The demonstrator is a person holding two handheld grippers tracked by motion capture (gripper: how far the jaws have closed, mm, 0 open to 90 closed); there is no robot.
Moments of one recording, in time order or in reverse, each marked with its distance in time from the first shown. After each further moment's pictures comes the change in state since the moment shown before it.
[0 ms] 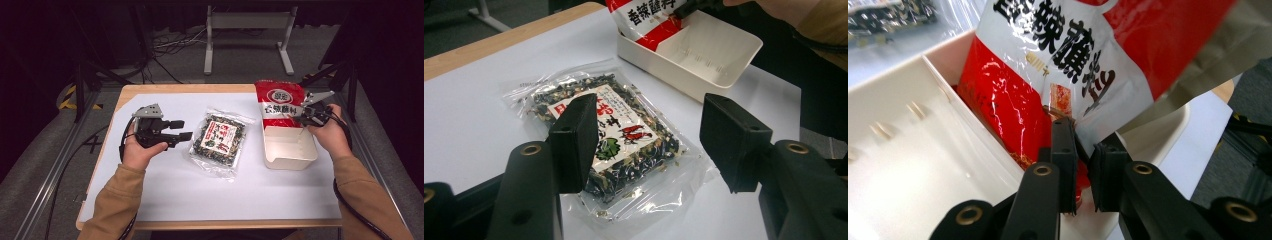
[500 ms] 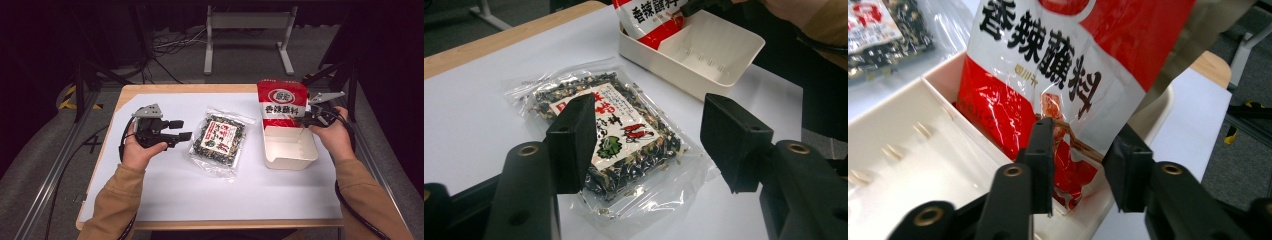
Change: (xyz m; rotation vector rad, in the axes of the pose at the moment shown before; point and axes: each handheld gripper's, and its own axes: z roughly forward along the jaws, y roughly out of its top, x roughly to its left) left arm 0.002 -0.001 0.001 0.008 0.007 -0.008; right arm -0.005 -0.010 -0.012 -0.079 0.002 0.150
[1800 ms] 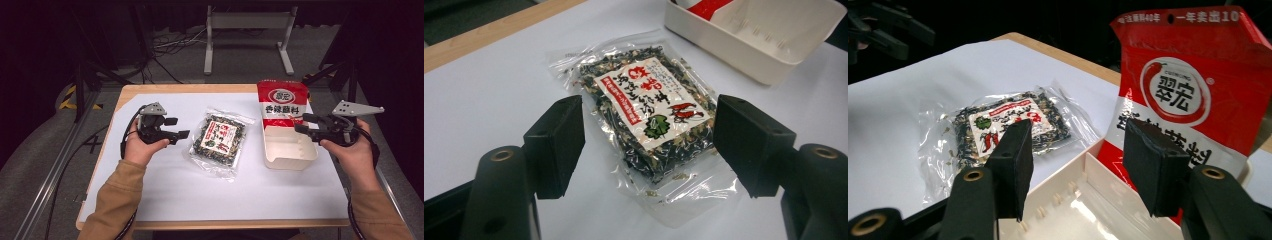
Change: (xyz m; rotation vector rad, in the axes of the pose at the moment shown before) left arm 0.019 -0.004 0.014 0.105 0.143 -0.004; right arm 0.056 -0.006 -0.091 -0.360 0.249 0.031
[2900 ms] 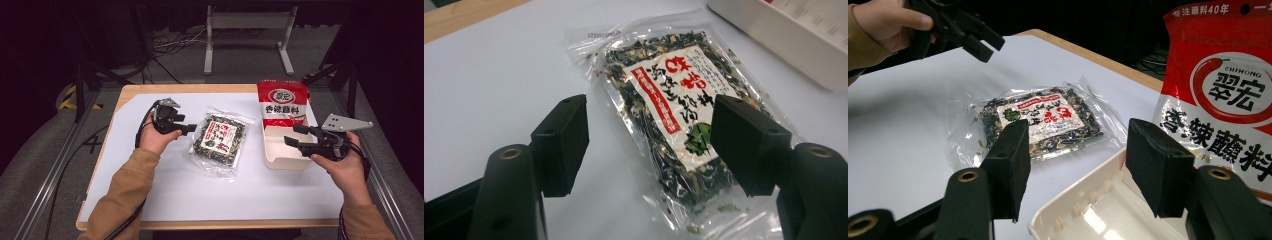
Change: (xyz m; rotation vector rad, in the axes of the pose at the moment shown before) left arm 0.026 0.014 0.055 0.076 0.044 -0.070; right arm 0.034 -0.014 0.007 -0.008 0.037 -0.040
